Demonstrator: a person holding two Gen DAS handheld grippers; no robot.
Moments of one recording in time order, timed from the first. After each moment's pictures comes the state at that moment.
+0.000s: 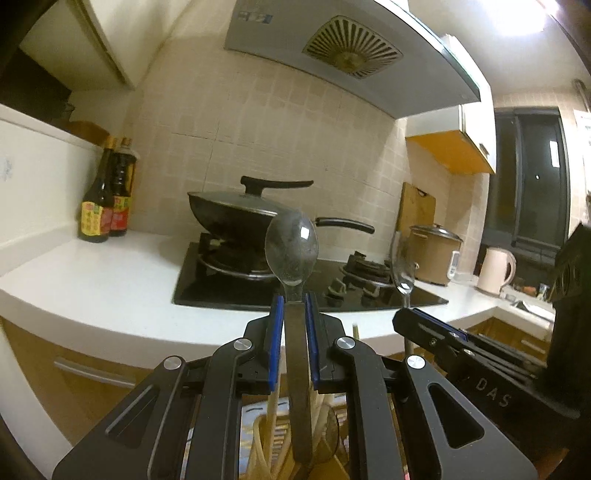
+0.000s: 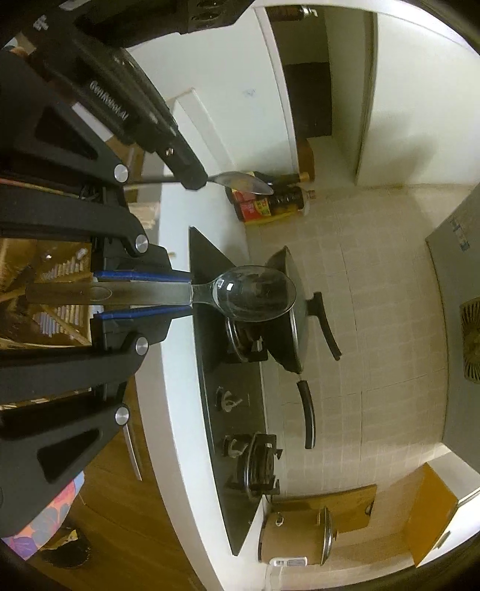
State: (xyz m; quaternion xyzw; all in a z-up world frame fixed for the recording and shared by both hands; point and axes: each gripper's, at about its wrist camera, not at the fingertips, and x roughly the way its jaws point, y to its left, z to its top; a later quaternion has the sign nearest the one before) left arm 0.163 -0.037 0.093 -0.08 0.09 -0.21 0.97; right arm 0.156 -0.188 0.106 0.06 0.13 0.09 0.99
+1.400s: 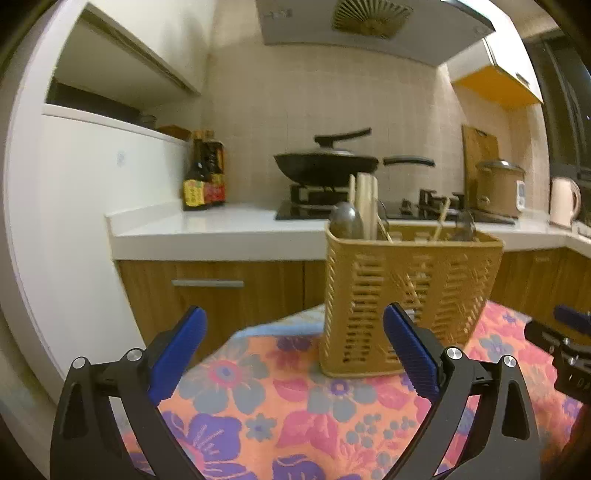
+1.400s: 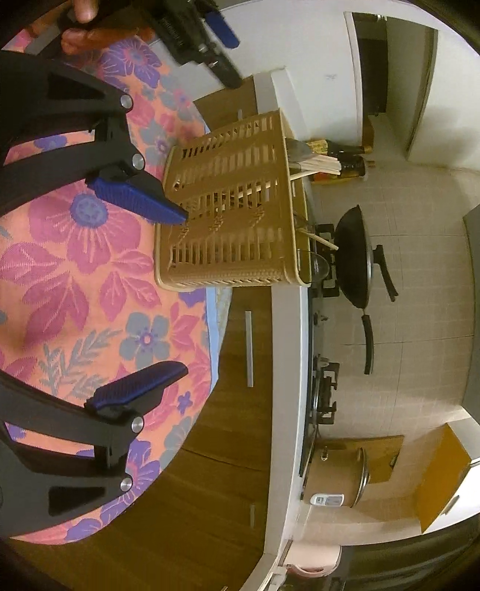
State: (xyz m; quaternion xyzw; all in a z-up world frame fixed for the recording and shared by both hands) left arm 0.035 -0.033 0.011 0.02 0.14 -0.02 0.99; right arm 0.008 -0.250 -0.007 0.01 0.20 0.00 0.98
